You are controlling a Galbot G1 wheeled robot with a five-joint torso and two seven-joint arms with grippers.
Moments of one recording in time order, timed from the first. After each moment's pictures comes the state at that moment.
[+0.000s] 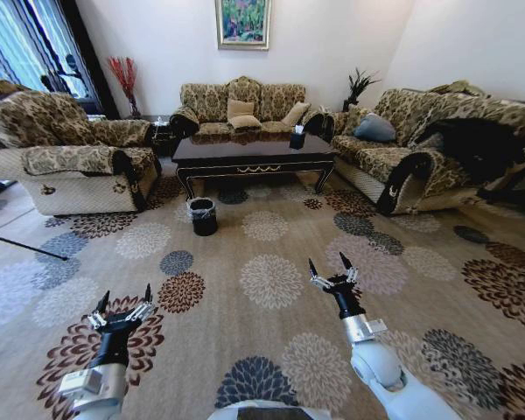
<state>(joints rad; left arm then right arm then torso) 1.91 -1.51 -0.81 -2.35 -0.23 -0.09 -0.06 -1.48 0.96 0.35 1.97 0.30 0.41 0.23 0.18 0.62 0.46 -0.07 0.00</state>
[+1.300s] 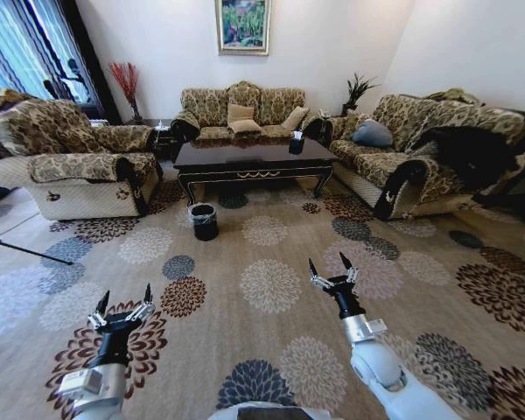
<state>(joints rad) 1.91 -1.51 -0.81 -2.35 -0.23 -0.09 -0.06 -1.48 0.96 0.35 1.97 0.30 0.41 0.23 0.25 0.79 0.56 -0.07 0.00</state>
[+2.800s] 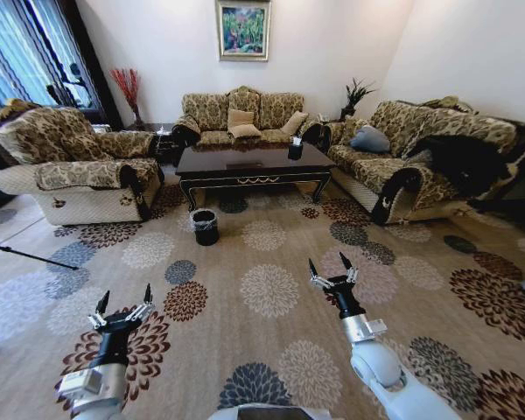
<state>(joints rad) 1.91 -1.51 -0.81 -2.35 -0.23 -0.09 -0.06 -1.48 0.96 0.35 1.97 0.30 0.41 0.23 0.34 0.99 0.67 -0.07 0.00</state>
